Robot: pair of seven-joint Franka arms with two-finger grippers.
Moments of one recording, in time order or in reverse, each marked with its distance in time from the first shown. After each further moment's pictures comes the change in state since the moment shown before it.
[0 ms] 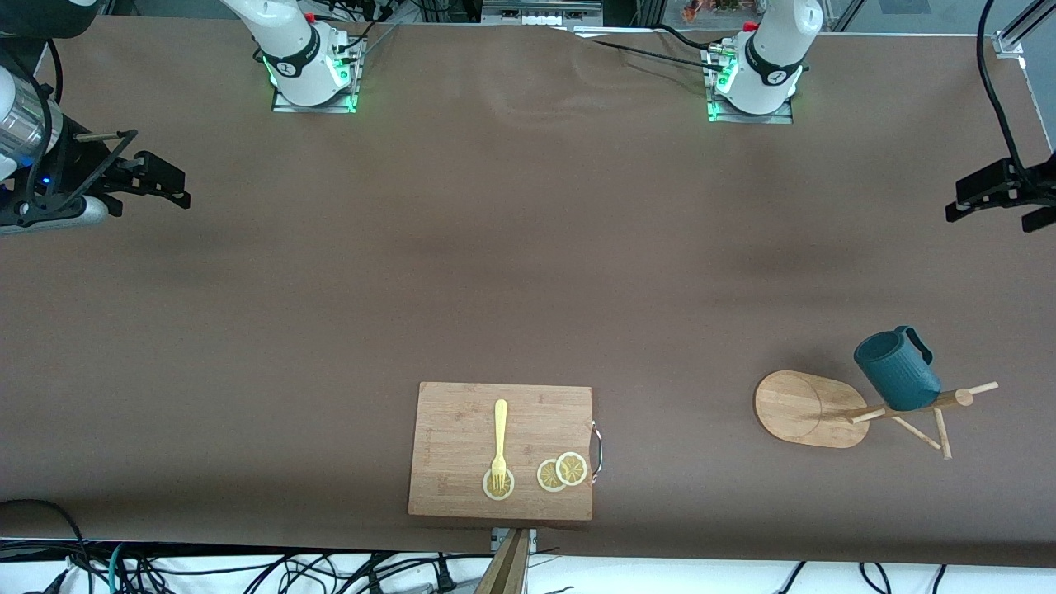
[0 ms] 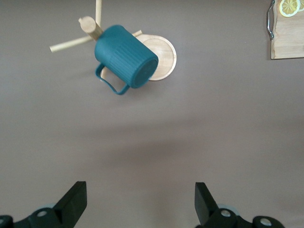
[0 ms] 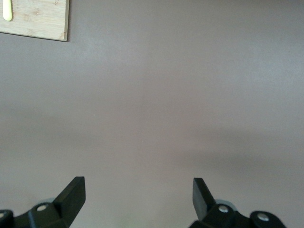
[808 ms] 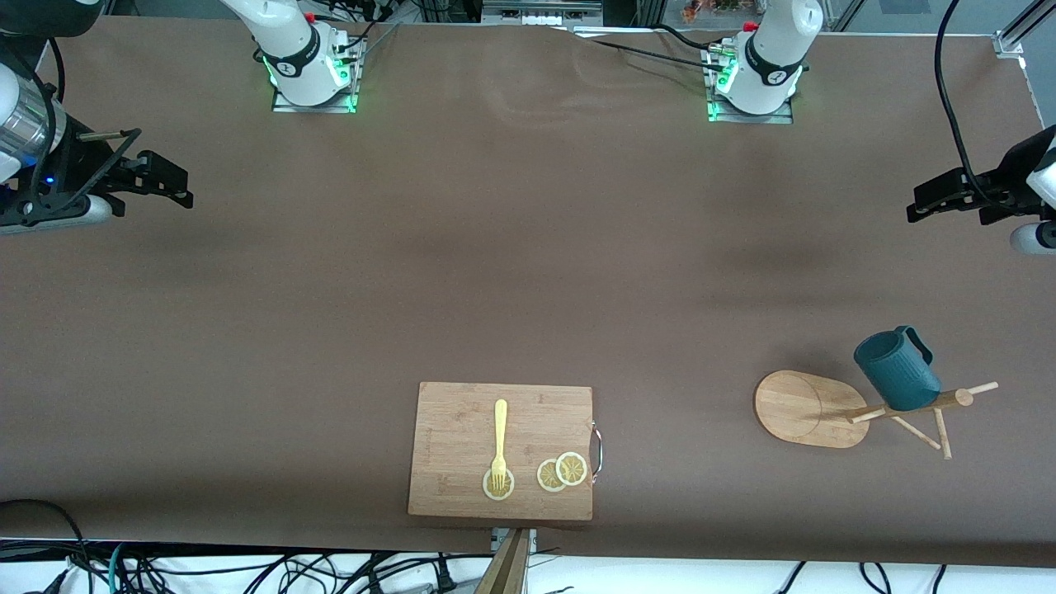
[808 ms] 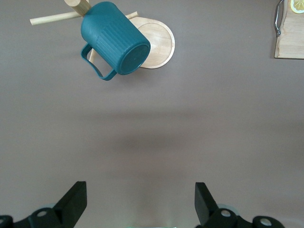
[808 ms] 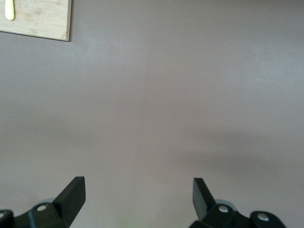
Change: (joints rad) left arm -0.039 0.013 -0.002 -0.027 0.000 -0.015 -0.109; right arm 0.003 0.000 0.003 0.001 0.000 0.000 0.000
